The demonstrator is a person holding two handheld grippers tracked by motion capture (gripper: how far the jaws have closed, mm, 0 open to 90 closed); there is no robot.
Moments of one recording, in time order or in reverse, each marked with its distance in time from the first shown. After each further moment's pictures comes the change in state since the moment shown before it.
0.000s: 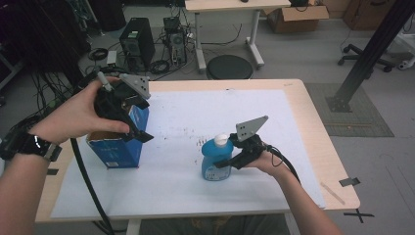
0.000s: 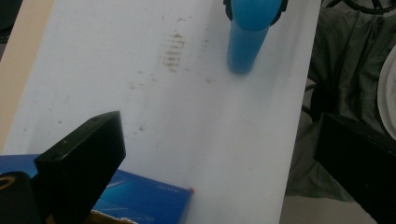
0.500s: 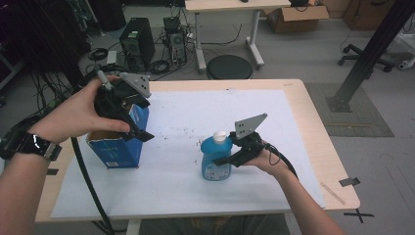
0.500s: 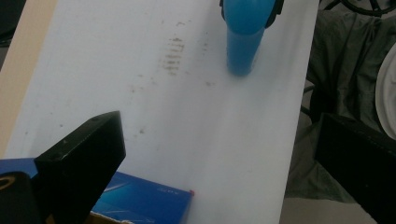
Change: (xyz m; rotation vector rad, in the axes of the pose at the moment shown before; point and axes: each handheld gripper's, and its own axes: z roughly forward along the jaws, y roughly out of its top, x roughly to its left) left arm -0.001 0.003 -0.003 -0.007 -0.001 0.007; right arm 0.001 0.010 -0.001 0.027 -0.029 0.021
